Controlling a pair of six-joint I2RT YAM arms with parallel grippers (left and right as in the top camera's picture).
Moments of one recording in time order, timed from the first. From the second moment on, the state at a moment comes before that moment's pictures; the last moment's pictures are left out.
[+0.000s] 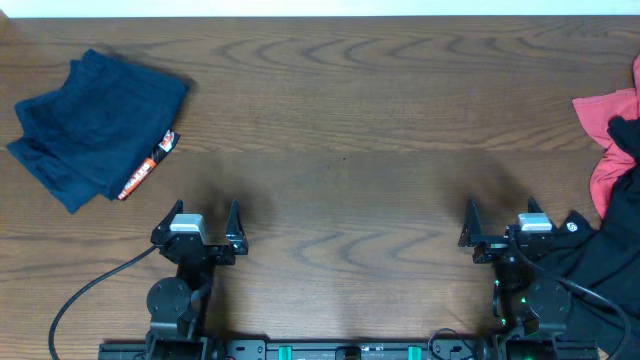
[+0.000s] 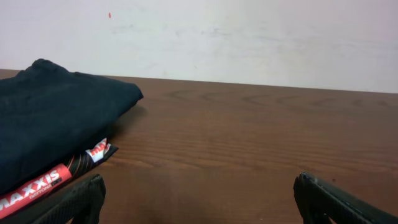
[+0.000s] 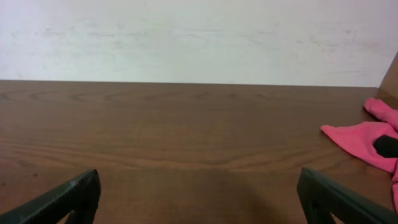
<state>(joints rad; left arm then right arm) -0.08 0.01 0.01 -0.10 0.00 -0.11 -0.01 0.01 0.01 -0.07 -0.03 0.01</state>
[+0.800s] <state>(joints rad) -0.08 0.13 0.08 -0.23 0.04 -0.20 -0.01 0.35 0.25 -0.38 -0.01 0.09</state>
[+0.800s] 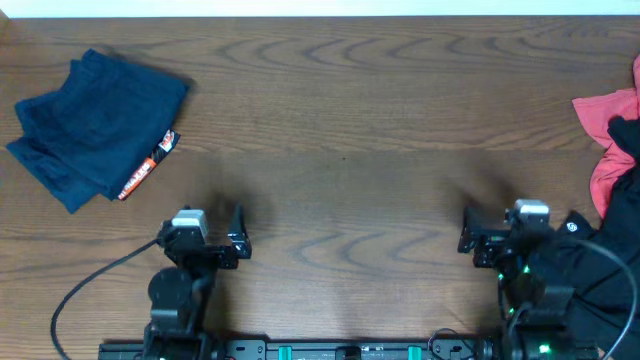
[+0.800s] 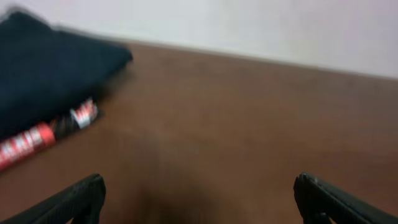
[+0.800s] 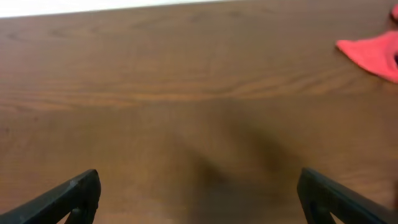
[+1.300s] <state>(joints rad) -0.08 0.85 0.61 -0.61 0.06 -0.22 -0.01 1.01 0.69 -0.74 0.01 0.16</state>
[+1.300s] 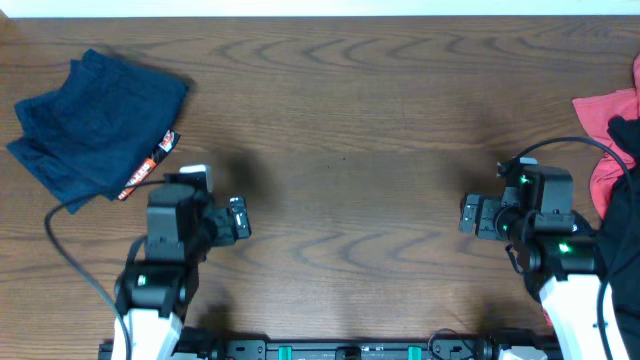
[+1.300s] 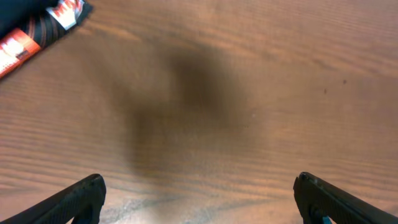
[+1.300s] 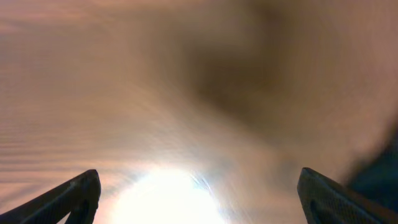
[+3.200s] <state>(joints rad) -0.08 0.98 0.63 -0.60 0.13 -0.22 -0.10 1.18 1.26 -0.87 -0.33 -0.01</state>
